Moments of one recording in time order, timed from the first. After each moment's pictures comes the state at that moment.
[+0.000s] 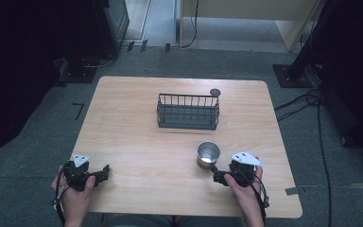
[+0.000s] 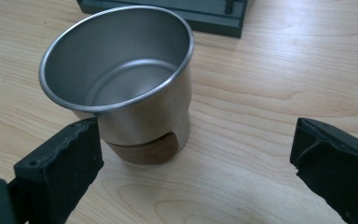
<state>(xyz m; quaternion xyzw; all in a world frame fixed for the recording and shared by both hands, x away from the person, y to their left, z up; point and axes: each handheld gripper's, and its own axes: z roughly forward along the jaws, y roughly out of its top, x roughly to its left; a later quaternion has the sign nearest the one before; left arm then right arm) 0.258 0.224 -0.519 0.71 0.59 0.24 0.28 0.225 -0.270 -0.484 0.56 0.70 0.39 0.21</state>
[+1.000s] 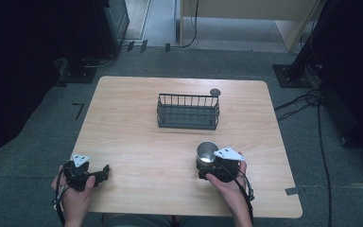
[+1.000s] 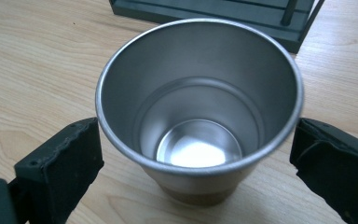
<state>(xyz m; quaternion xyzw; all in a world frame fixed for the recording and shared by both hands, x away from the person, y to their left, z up) 0.259 0.224 -0.519 0.72 0.59 0.24 0.28 0.244 -0.230 -0.488 0.54 0.72 0.40 0.20</state>
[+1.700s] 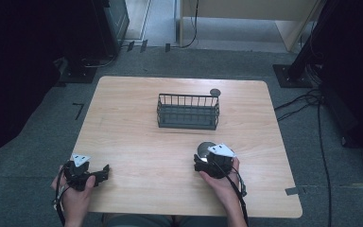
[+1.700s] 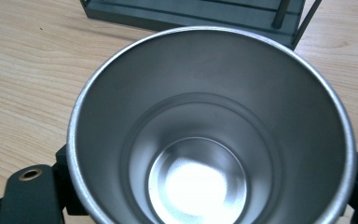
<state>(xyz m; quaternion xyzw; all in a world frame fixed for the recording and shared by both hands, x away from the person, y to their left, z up) 0.259 0.224 -0.519 0.71 0.60 0.24 0.28 0.259 -0.213 -0.496 0.56 0.70 0.37 0.23</state>
